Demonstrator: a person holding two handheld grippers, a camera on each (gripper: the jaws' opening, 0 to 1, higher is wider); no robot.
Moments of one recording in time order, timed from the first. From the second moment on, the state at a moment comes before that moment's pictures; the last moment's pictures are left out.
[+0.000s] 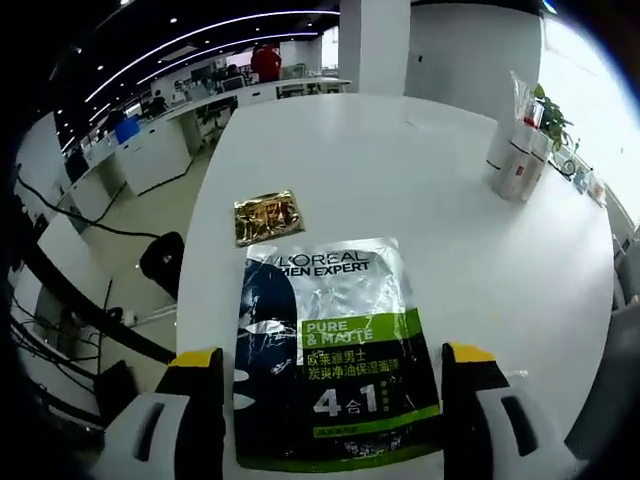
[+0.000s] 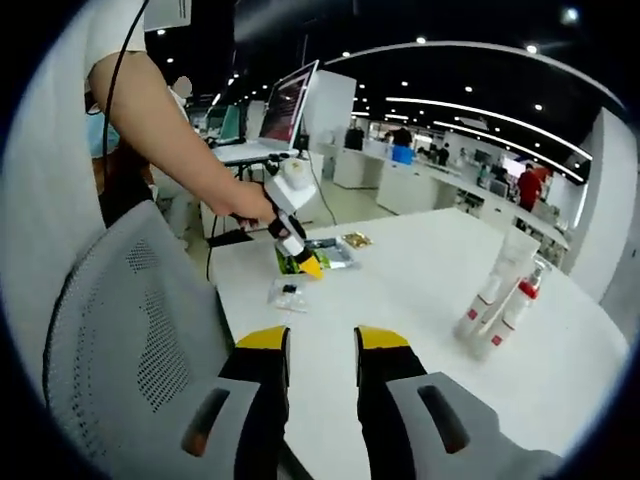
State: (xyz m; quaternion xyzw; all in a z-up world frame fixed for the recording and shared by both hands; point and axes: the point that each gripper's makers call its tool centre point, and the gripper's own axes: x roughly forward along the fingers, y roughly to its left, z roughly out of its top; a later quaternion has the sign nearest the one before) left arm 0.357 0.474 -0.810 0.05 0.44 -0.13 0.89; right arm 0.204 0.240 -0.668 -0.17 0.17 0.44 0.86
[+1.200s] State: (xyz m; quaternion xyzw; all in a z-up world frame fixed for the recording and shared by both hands) left arm 0.282 0.357 -0.703 -0.09 0.34 -0.25 0.90; right arm 0.184 0.255 -0.678 -0.14 0.21 0.48 0.84
